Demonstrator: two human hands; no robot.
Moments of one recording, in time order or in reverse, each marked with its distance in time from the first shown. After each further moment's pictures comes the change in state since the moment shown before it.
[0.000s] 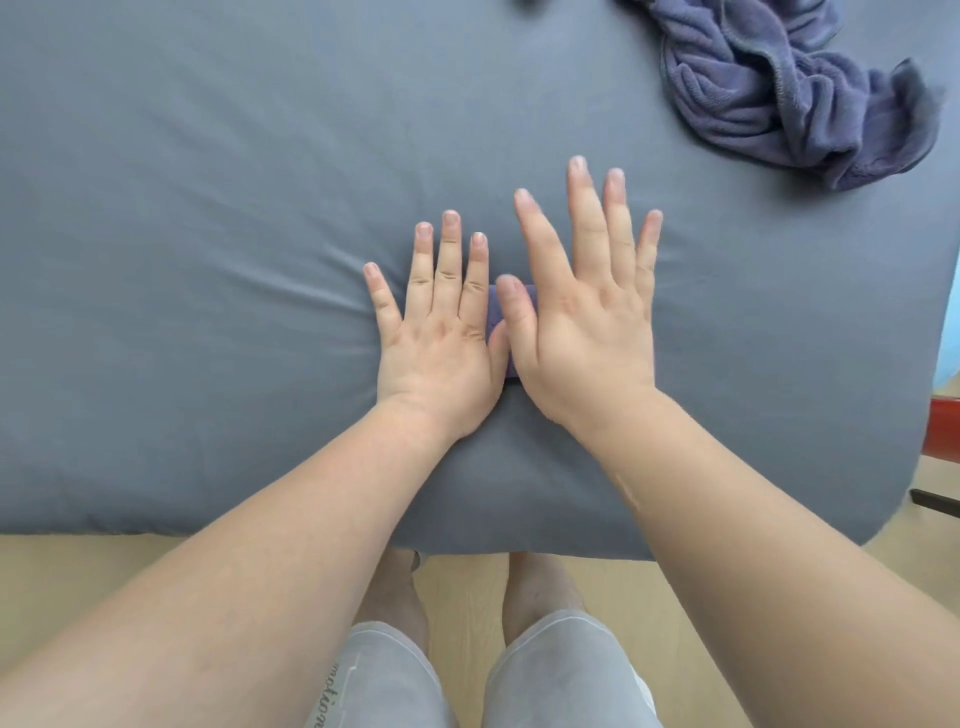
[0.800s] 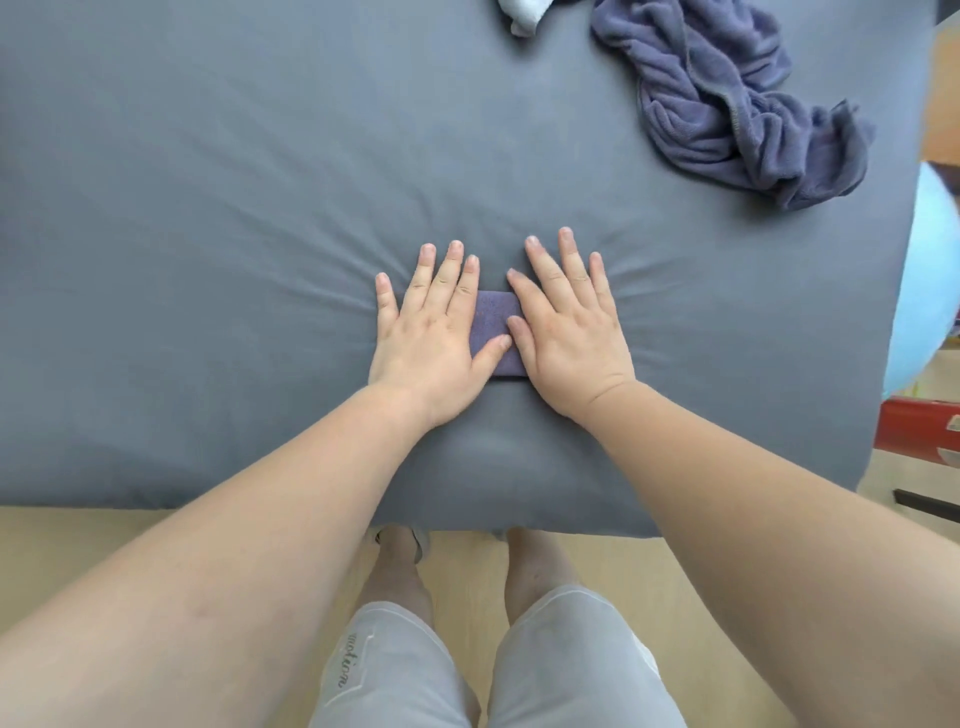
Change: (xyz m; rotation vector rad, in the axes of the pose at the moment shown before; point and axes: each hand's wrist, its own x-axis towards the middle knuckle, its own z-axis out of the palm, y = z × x) left_hand -0.008 -0.021 -0.025 -0.085 -0.116 0.085; right_hand -0.010 0.030 0.020 -0.067 -0.265 -0.146
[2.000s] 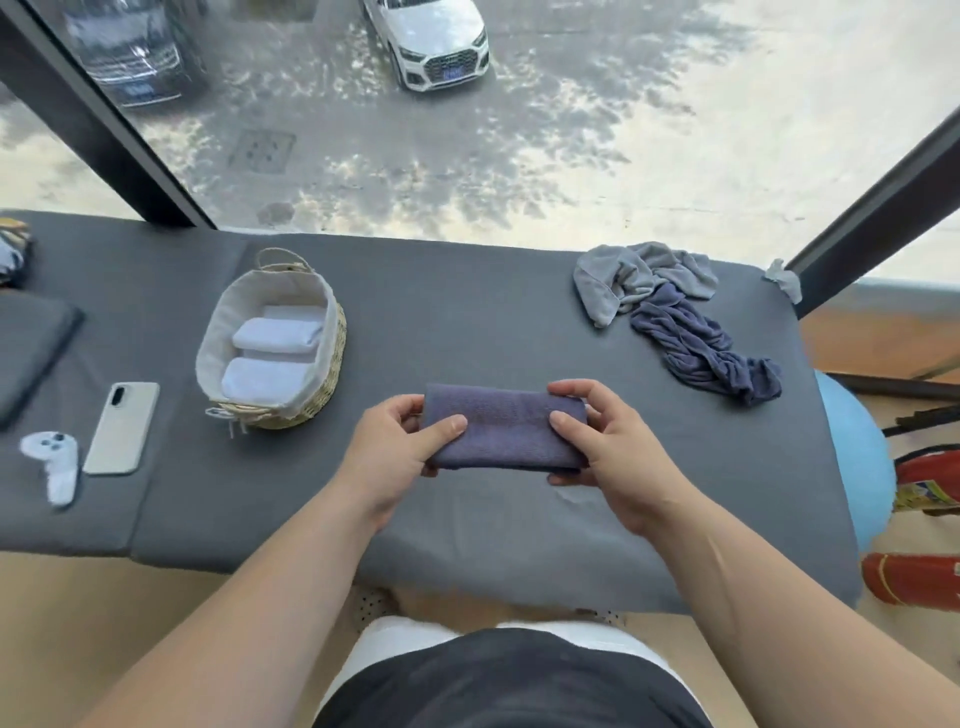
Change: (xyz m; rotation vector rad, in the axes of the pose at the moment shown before) left_hand -0.204 -0.142 -0.284 -1.326 0.169 -0.271; right_hand -0.044 -0.247 -0.272 1.449 -0.037 0.422
